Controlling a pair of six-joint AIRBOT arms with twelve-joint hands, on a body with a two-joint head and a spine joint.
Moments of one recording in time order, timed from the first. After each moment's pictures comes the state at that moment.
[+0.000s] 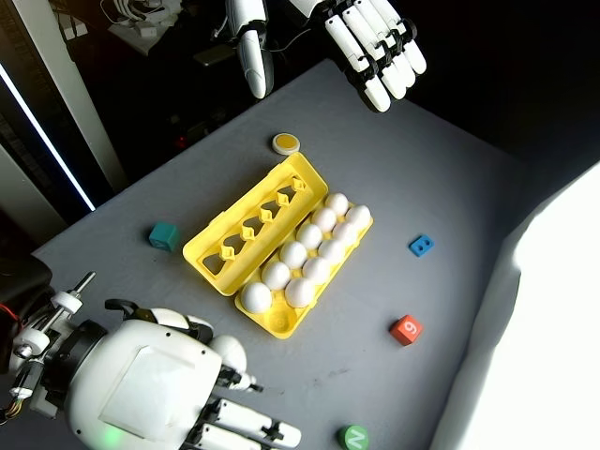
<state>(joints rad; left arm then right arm) -0.07 -0.78 0.51 -1.93 -1.07 2.99 -0.35 -1.22 1.23 1.11 0.54 -1.80</state>
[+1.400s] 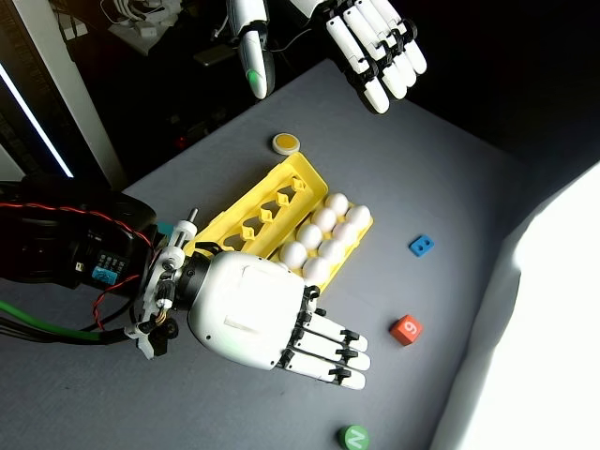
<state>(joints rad) -0.07 -0.78 0.51 -1.93 -1.07 2.99 -0.29 -1.43 1.35 1.13 0.46 -1.91</state>
